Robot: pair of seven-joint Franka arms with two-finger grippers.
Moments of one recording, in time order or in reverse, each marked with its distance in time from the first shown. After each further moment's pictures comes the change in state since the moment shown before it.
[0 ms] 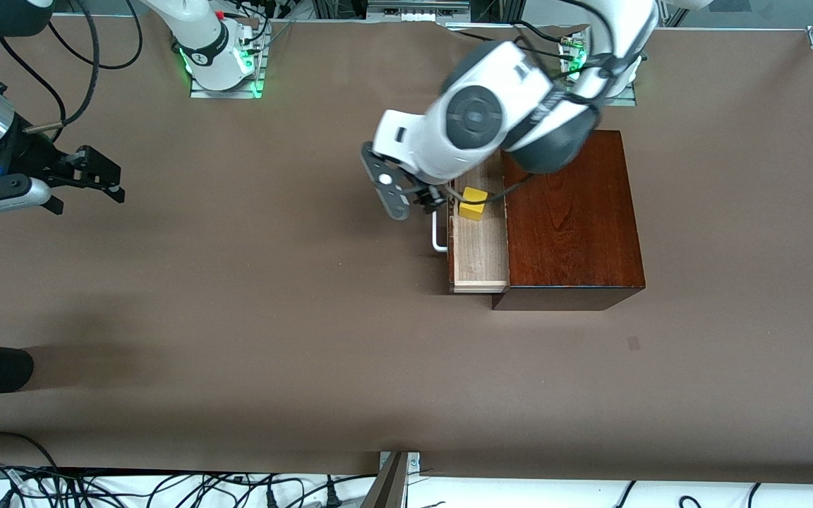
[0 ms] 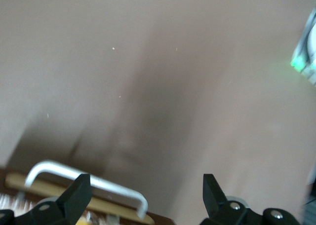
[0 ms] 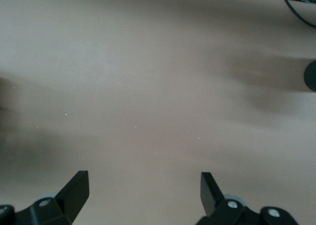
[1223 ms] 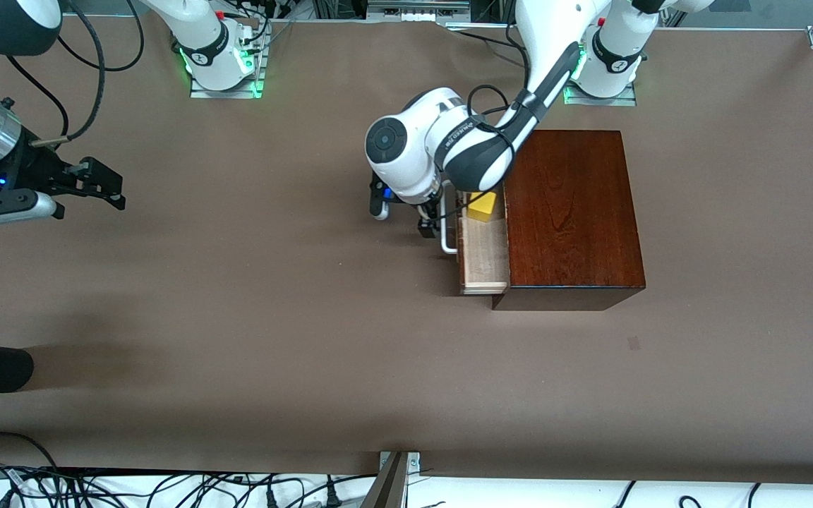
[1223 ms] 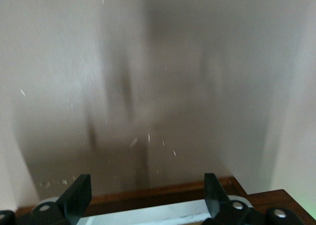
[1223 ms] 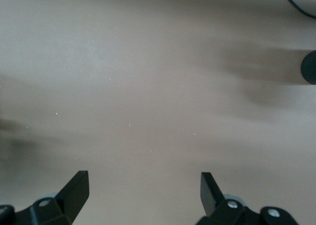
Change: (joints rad) left arm -0.059 0.110 0.010 -0.126 0.407 -0.017 0.274; right arm 0.003 0.028 0.002 0.000 -0.021 0.002 0.019
